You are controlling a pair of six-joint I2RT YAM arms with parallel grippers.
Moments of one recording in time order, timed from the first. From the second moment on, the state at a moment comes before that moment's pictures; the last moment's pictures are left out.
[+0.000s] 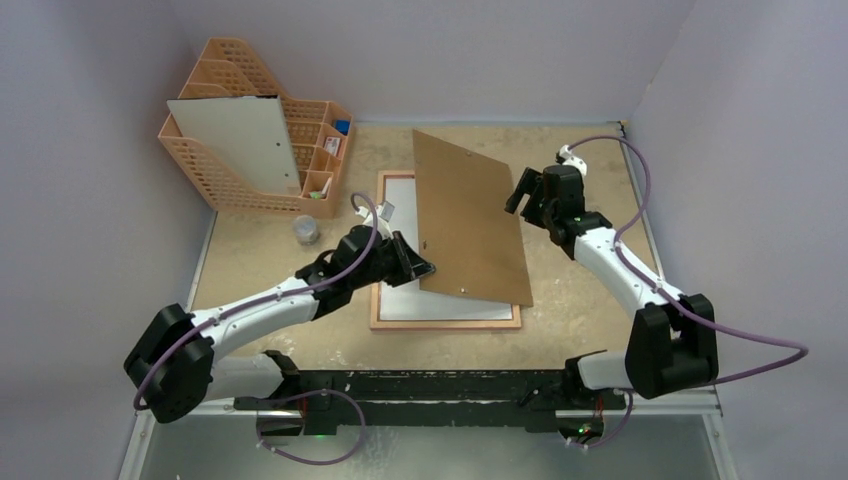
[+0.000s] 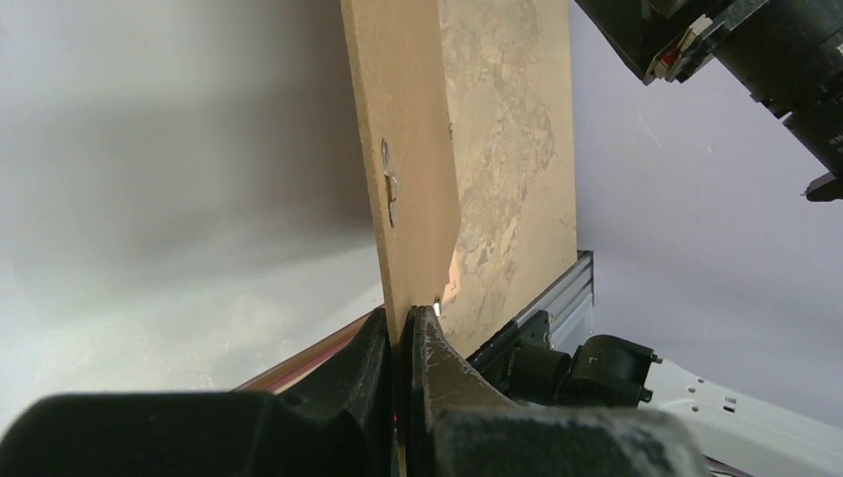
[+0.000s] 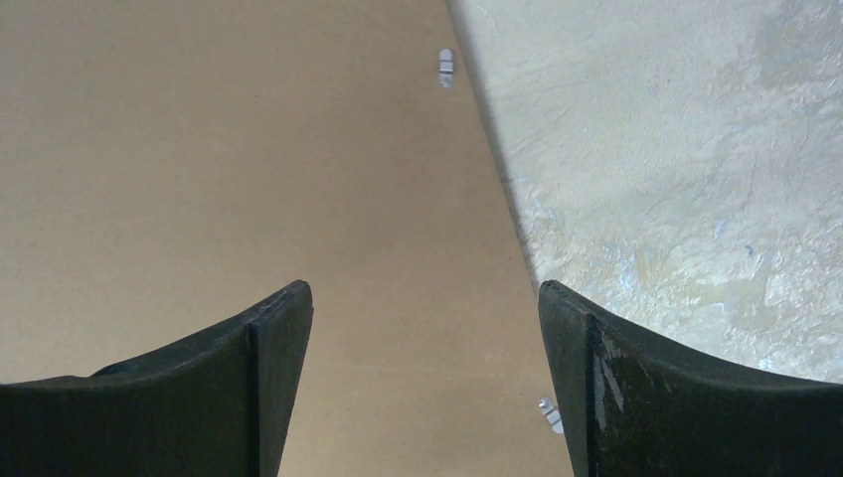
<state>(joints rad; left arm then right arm) -0.79 1.23 0.67 0.10 0.09 -1.01 0.24 1.34 0.94 -0.25 0.14 0.58</state>
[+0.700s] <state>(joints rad) -0.51 1.25 0.53 0.18 0.51 -1.04 0.11 1.50 0.72 0.00 -0.08 0.62</state>
